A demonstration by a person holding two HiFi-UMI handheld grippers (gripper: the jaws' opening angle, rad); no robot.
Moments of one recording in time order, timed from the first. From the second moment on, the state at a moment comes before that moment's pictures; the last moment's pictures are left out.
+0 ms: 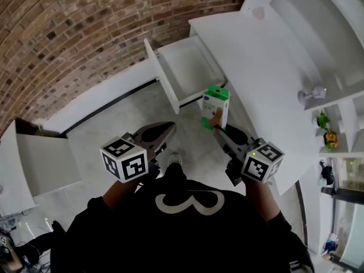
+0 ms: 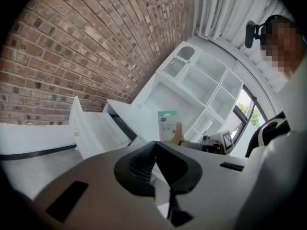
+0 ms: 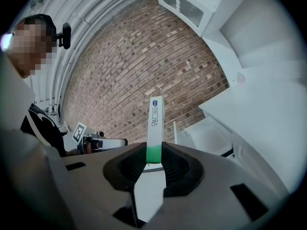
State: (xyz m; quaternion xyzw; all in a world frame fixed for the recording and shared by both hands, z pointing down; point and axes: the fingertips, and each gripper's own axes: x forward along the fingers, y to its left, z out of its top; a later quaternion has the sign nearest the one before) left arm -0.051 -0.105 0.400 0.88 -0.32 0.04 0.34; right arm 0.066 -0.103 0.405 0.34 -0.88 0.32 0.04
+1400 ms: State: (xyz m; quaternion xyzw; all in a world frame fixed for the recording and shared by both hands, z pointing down) left arm -0.138 -0.269 0.421 0.84 -0.41 0.03 0.36; right arm -0.005 -0.318 0.490 0.34 -0.87 0.32 0.18
